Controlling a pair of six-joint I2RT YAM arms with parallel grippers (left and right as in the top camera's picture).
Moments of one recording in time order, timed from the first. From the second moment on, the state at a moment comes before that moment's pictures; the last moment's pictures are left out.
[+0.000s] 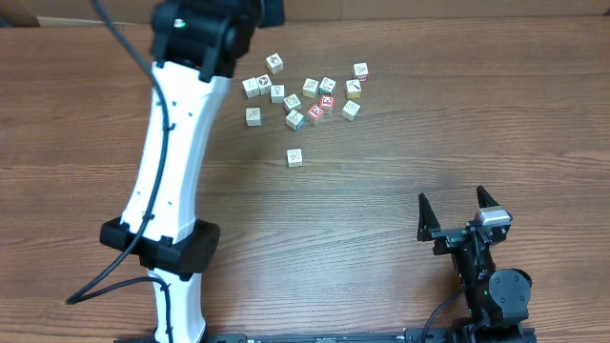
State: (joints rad) left arm -0.36 2.10 2.67 -1.21 -0.24 -0.34; right arm 0.10 0.01 0.02 -0.03 -0.04 0.04
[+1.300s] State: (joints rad) left arm -0.22 2.51 2.33 -1.10 -0.15 -0.38; right arm 0.10 0.01 0.02 -0.03 -0.04 0.04
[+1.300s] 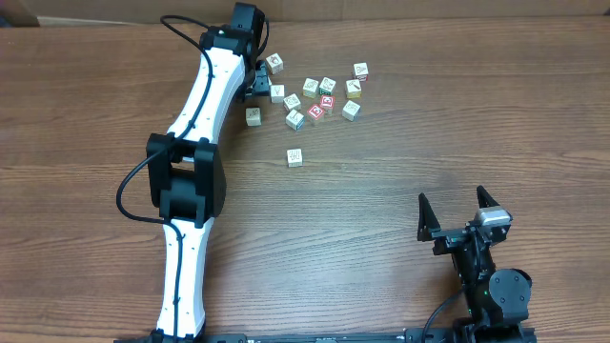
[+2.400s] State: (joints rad) left arm -0.21 2.55 2.33 -1.05 -0.18 -0.47; right arm 0.10 0.01 0.02 -0.03 -0.04 0.04
